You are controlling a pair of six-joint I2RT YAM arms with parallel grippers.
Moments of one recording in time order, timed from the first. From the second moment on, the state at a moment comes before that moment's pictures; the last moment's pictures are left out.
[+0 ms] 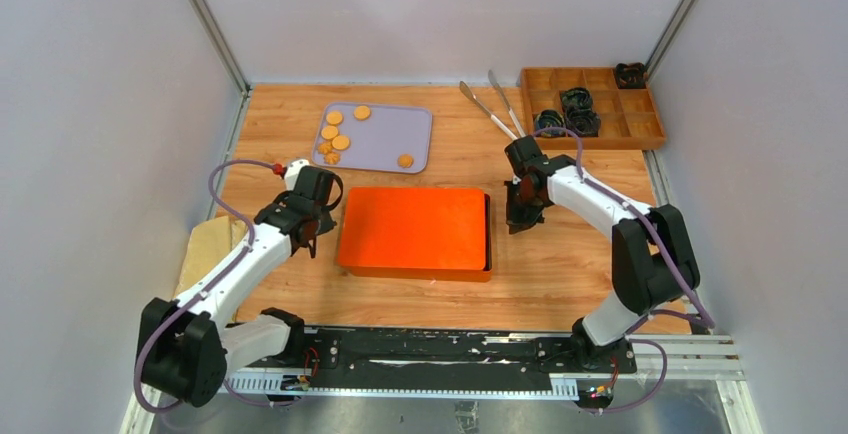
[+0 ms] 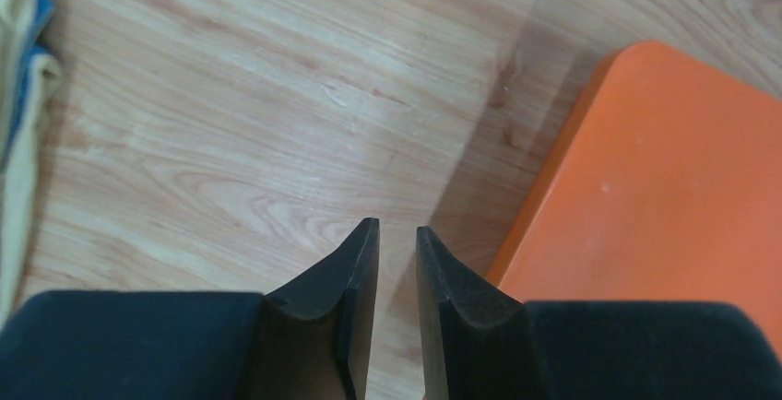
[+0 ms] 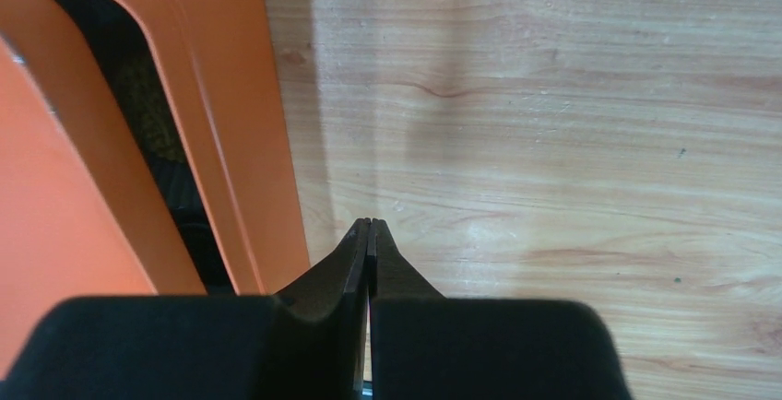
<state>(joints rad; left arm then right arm) -0.34 1.08 0.72 -0.58 -0.45 -0.61 0.40 1.58 1.07 -0.77 -0.02 0.44</state>
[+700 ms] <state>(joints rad) -0.36 1.28 0.69 -0.34 -0.23 -0.65 0.48 1.69 1.07 -0.73 -0.15 0.43</state>
